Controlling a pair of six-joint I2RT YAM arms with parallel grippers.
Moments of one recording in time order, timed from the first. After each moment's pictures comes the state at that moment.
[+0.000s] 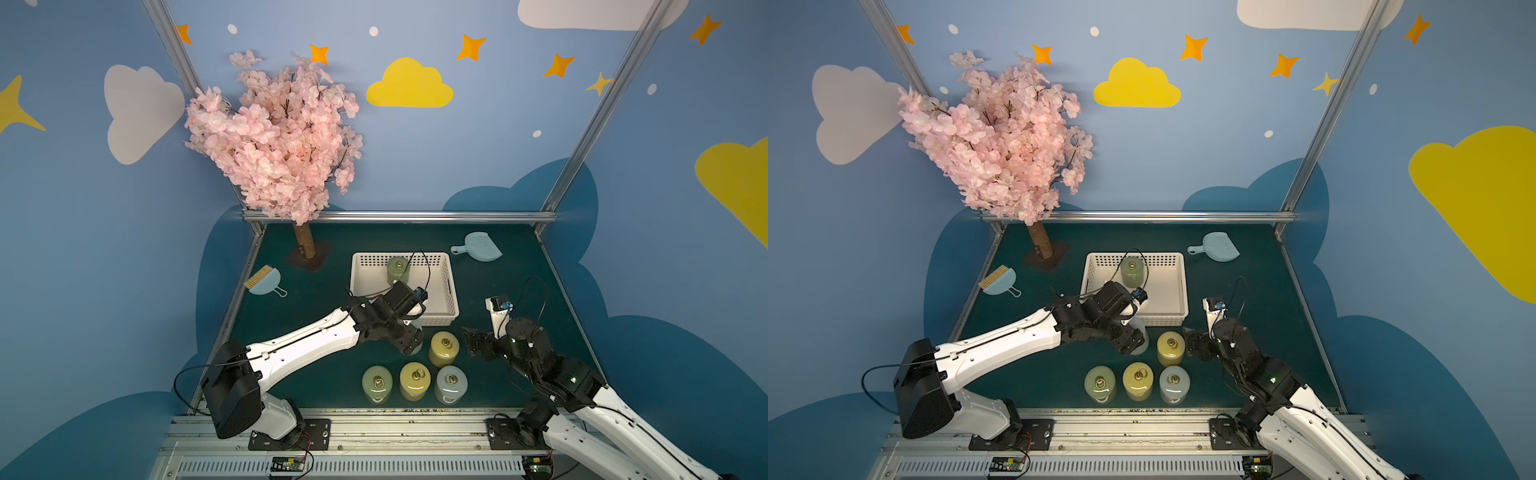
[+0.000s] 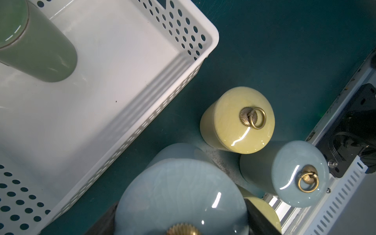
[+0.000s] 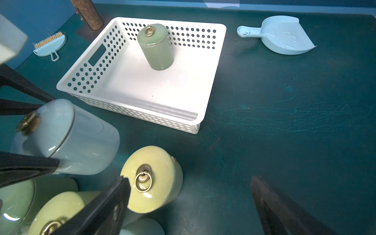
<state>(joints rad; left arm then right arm) -0.93 1.47 1.19 -0.73 0.03 -0.17 0.76 0.61 0.62 -0.63 0.26 0.32</state>
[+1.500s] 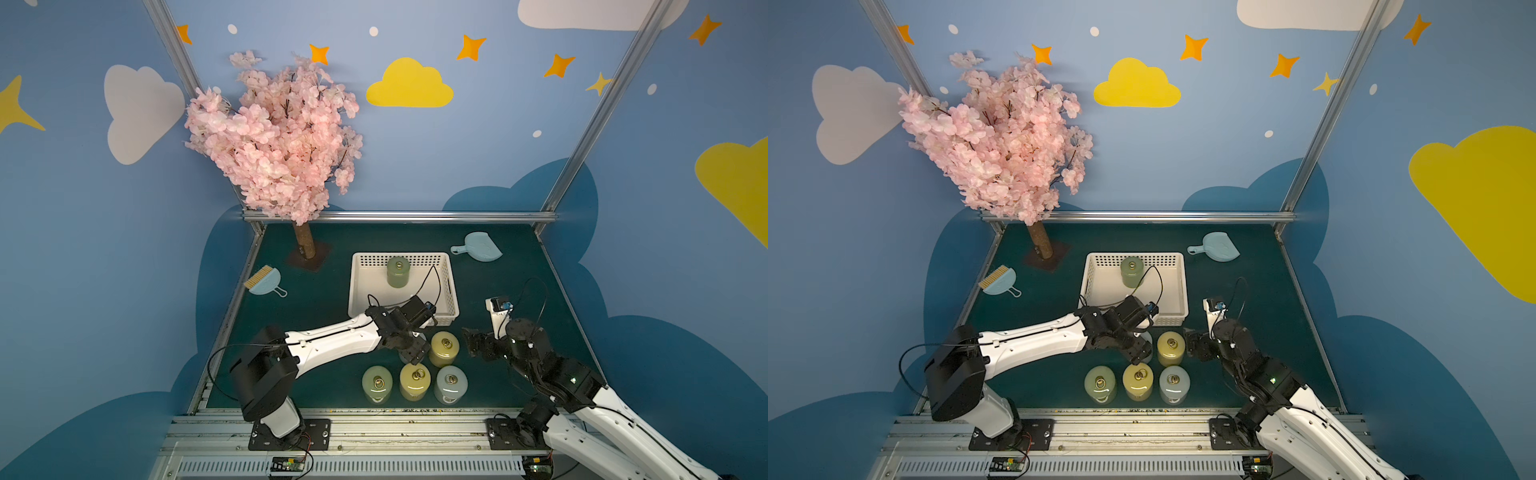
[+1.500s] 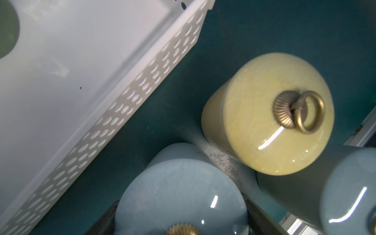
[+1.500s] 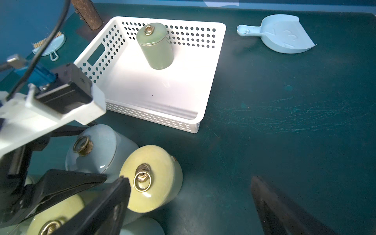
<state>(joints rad) -0.98 1.63 1.13 -0.62 -0.01 -0.19 0.75 0.60 0.62 -0.63 0.26 0.32</state>
